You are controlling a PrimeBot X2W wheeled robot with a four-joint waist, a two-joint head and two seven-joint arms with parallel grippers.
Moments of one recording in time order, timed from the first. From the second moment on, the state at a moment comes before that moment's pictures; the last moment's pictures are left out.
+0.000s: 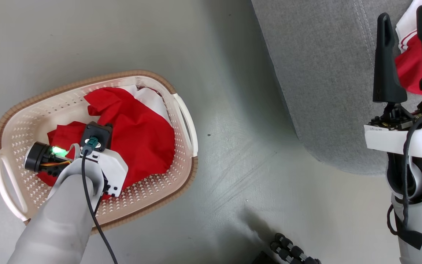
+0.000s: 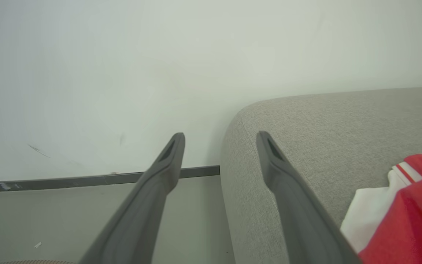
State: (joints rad) left arm -0.77 0.09 -0.46 1.00 -0.17 0.05 -0.16; right arm -0.42 -0.04 -0.04 -0.21 0.20 0.12 -0.26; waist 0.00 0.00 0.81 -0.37
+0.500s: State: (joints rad) left arm -0.77 0.08 -0.37 0.83 -0.23 0.07 -0.25; right arm -0.43 -0.04 -0.05 -0.18 0.13 0.12 -0.26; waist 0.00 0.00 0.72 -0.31
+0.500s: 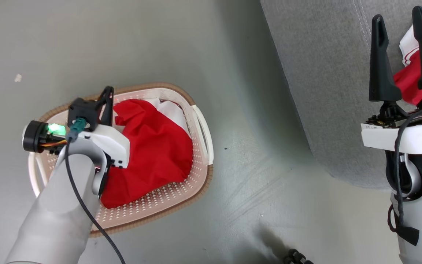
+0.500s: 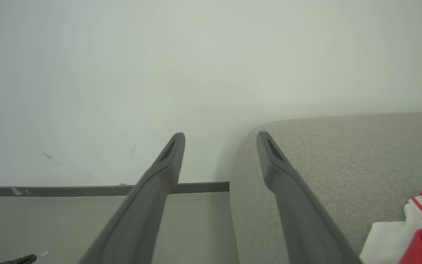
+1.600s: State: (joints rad) left arm -0.50 0.12 -0.07 0.30 -0.31 0.16 -0.25; right arm -0.32 -0.08 -0.02 -0.06 0.04 0.12 -0.26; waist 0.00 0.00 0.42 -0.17
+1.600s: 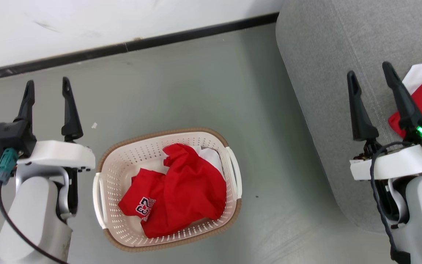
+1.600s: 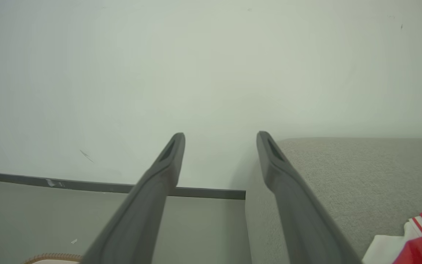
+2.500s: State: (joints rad) left arm -0.14 0.10 -0.01 0.20 -0.31 0.17 -0.25; right arm -0.12 -0.08 0.02 0.05 0.02 0.12 -0.25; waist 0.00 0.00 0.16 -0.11
